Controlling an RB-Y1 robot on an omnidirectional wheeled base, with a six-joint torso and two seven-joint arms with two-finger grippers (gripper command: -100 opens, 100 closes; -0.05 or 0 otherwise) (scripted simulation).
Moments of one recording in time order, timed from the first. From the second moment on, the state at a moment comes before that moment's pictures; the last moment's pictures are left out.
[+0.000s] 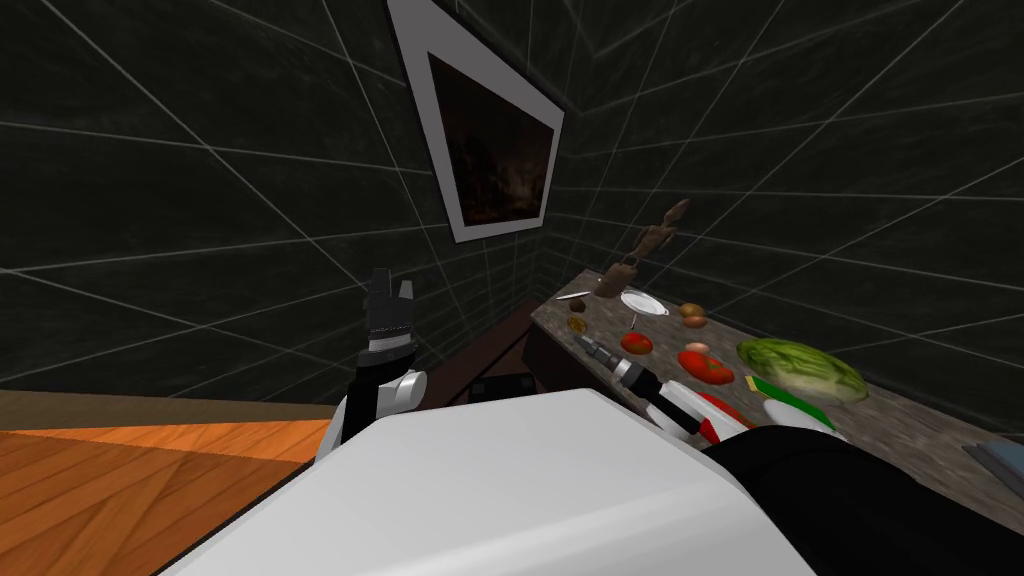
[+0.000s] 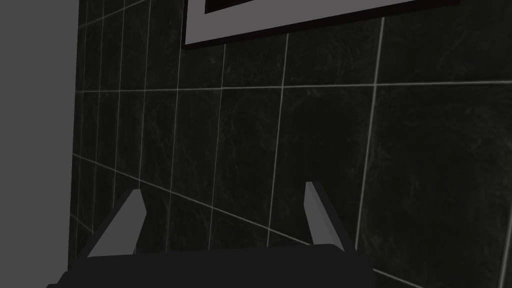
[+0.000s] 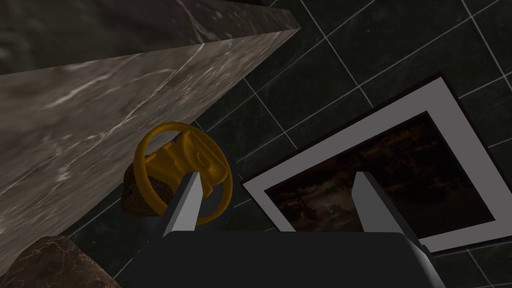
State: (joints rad) left arm 0.51 0.04 -0.05 -2.33 -0.03 -0.40 -0.15; right arm 0.73 -0.86 -0.03 -1.75 0.34 -0.60 -0.08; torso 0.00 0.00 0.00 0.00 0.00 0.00
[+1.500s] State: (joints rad) left arm 0.51 0.04 -0.05 -2.33 -0.03 -0.40 -0.15; right arm 0.73 -1.27 0.06 -1.58 0.40 -0.60 -0.12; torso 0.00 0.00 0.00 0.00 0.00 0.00
